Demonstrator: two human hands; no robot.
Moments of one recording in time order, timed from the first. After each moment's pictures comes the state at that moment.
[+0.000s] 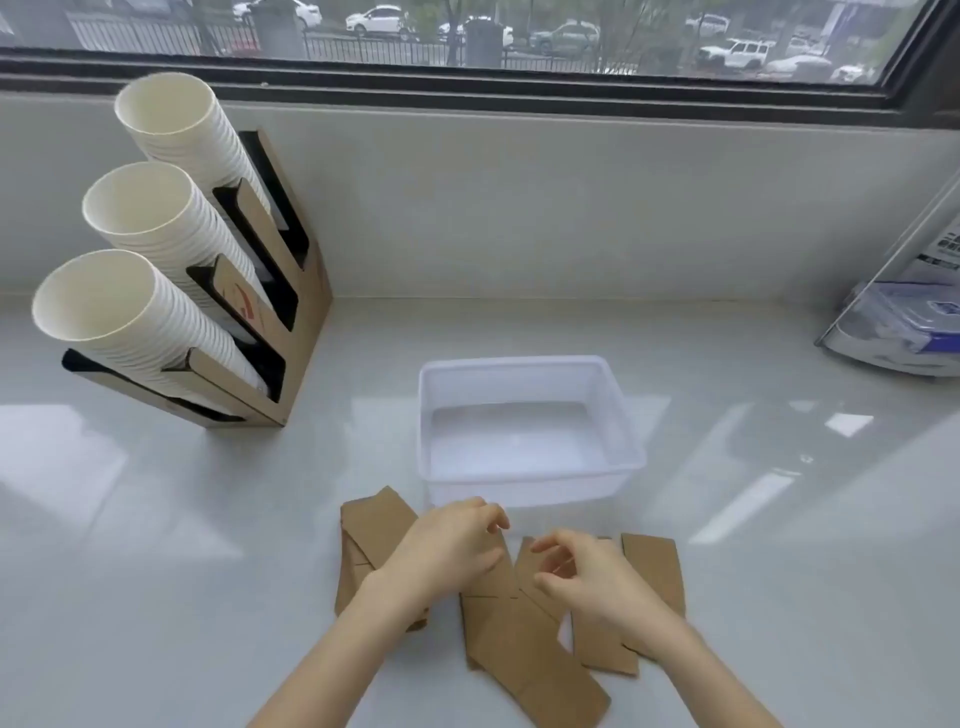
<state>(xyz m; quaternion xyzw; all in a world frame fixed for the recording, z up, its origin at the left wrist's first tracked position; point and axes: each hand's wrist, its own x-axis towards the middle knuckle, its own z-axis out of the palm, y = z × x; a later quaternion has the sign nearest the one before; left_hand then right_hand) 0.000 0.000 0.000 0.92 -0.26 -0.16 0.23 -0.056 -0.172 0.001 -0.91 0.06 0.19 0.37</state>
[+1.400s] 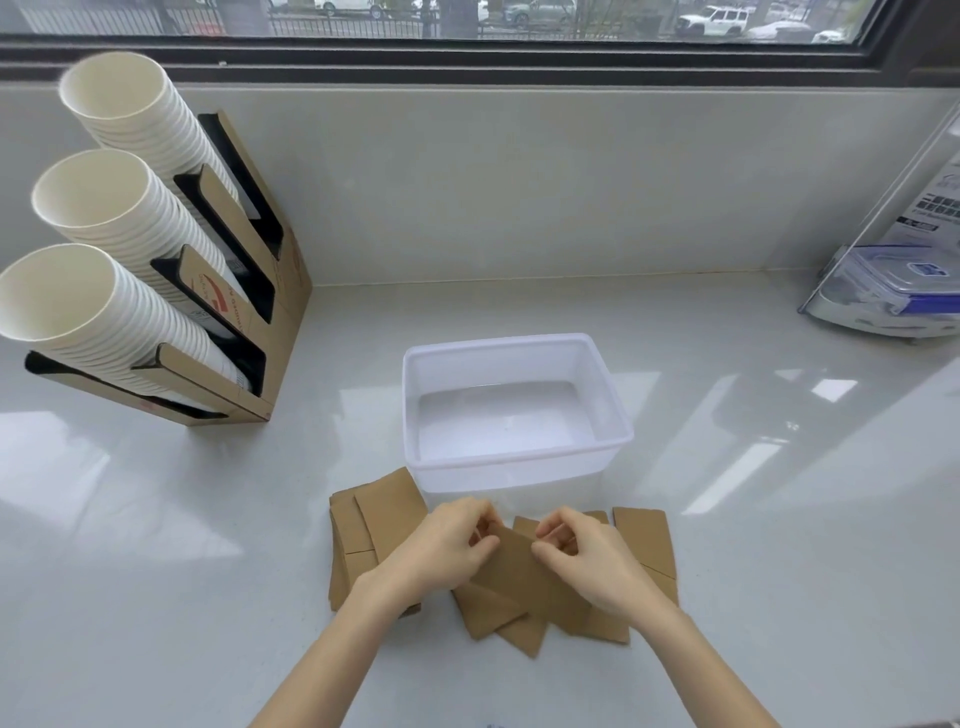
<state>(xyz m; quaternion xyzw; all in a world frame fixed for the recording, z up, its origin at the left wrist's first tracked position) -0.001 -0.003 -0.014 0.89 -0.26 -0.21 0.31 -0.064 -0.176 -0.010 -0.89 0.10 0.13 0.42</state>
